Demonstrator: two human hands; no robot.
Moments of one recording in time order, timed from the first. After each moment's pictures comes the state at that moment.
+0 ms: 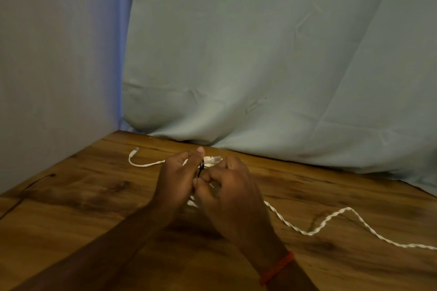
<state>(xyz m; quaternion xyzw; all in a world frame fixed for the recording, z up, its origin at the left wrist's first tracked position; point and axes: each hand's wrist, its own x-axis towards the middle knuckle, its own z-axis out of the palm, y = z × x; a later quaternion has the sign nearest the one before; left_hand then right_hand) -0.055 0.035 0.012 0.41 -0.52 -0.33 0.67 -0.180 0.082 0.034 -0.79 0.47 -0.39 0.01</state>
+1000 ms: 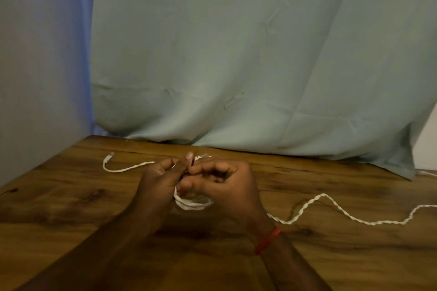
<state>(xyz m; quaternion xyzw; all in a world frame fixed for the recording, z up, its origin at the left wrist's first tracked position) -0.064 0.043 0.009 0.33 -0.47 -0.50 0.65 -0.210 0.071 0.040 -0.70 0.28 -0.56 0.33</state>
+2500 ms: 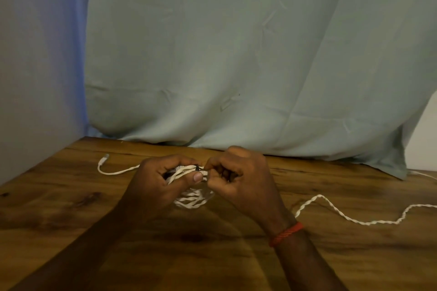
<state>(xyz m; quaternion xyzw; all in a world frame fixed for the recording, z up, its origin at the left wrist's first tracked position) -0.045 0.048 0.023 0.30 -0.73 -0.21 0.58 -0.238 0.061 0.058 -0.81 0.33 -0.48 -0.06</state>
